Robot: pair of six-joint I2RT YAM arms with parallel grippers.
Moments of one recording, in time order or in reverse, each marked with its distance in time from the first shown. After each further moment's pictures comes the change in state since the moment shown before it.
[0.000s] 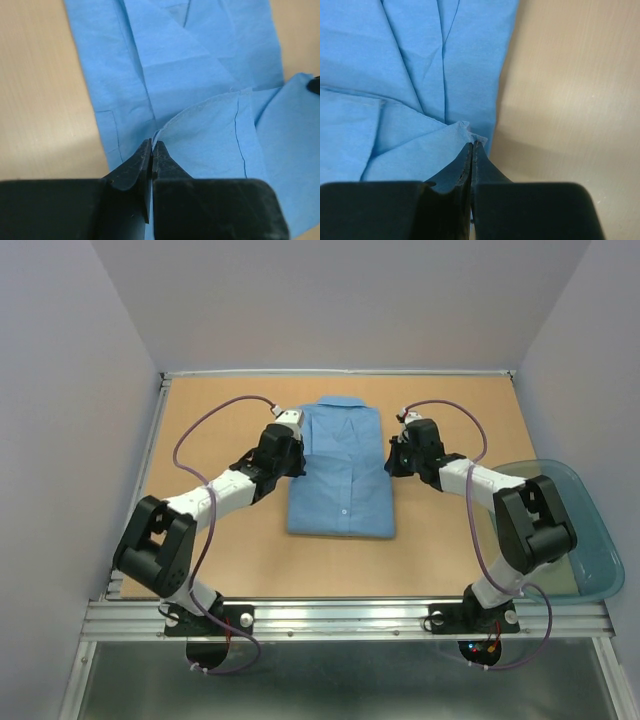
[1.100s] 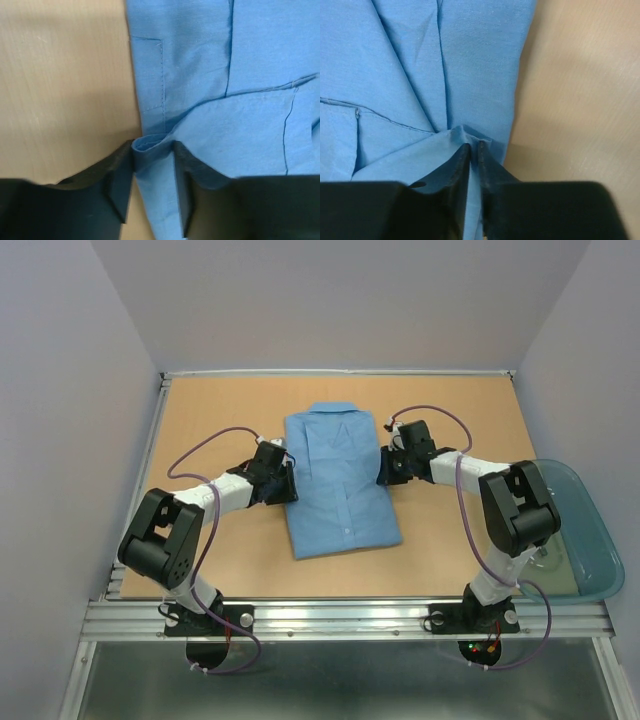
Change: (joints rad) left arm 0.061 0.090 -0.084 -0.216 0.082 -0.241; right arm 0.002 0.136 0.082 -0.135 -0.156 -0.040
